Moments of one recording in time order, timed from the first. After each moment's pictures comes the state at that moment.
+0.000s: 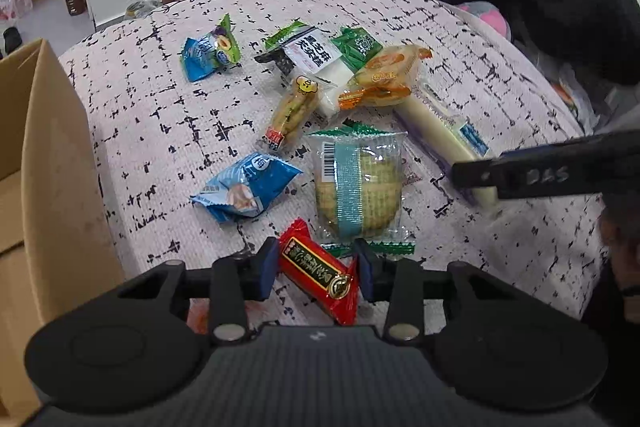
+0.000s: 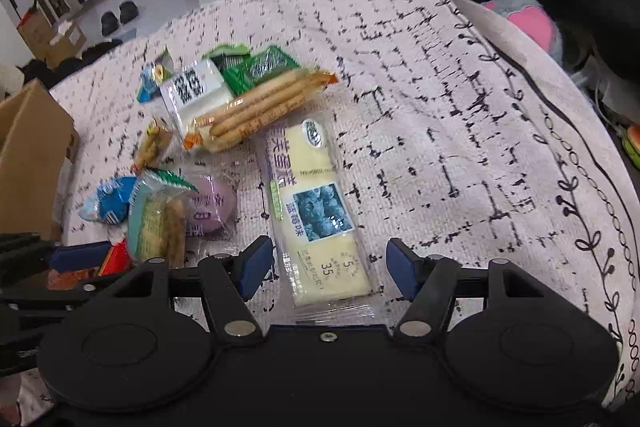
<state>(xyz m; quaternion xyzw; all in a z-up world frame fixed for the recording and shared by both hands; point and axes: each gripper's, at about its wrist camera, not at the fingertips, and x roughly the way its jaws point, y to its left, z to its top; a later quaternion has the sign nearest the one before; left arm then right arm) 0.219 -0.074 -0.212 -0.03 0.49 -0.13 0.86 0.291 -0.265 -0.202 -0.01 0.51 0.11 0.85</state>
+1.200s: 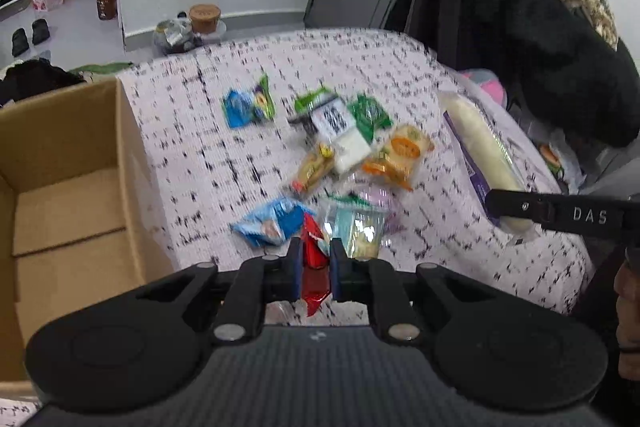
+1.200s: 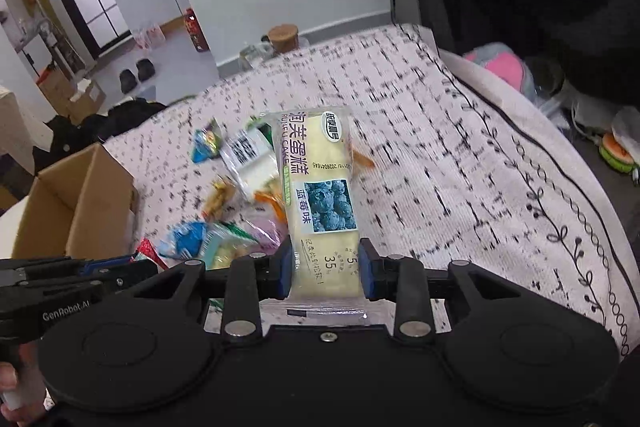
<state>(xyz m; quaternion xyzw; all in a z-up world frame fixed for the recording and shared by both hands) 0.201 -0.046 -0.153 -0.08 0.45 -0.10 0.89 0.254 -0.271 -0.134 0.05 0.44 0.11 0.89</state>
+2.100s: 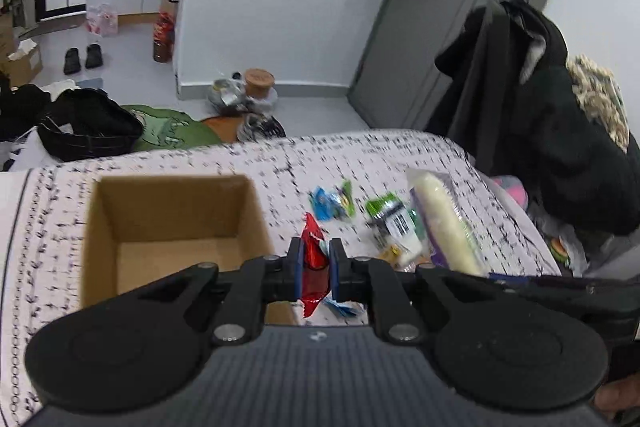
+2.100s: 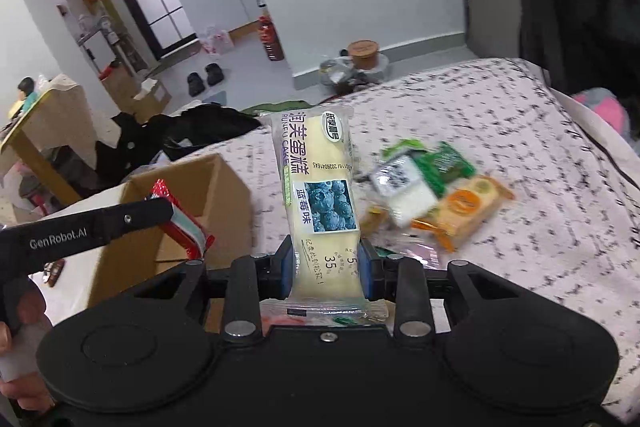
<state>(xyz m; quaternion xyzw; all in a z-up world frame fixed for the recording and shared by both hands) 0.180 0.043 -0.084 -0.13 0.36 -0.04 0.92 0.242 -0.175 -0.103 0.06 0.42 0.20 0.88</state>
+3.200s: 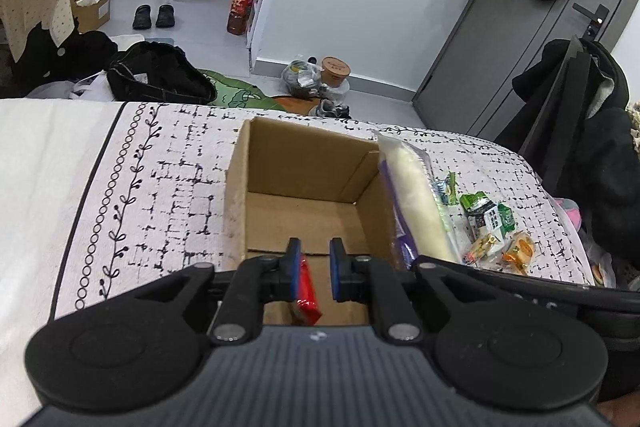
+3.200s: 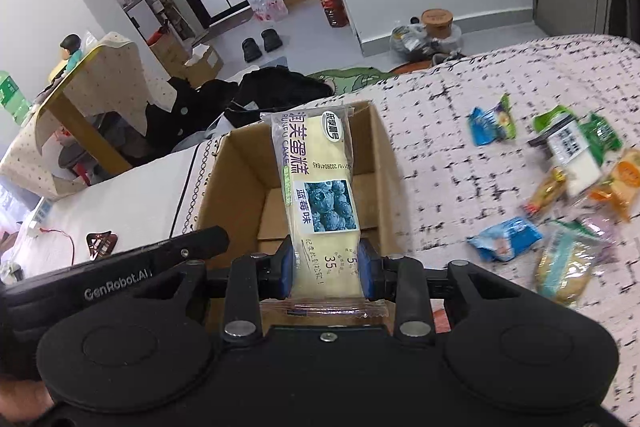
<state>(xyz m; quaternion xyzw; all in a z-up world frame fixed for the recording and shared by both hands) 0.133 0.135 -0.117 -0.19 0.38 0.05 0.91 0.226 -0.051 -0.123 0.07 0.45 0.27 0.85</state>
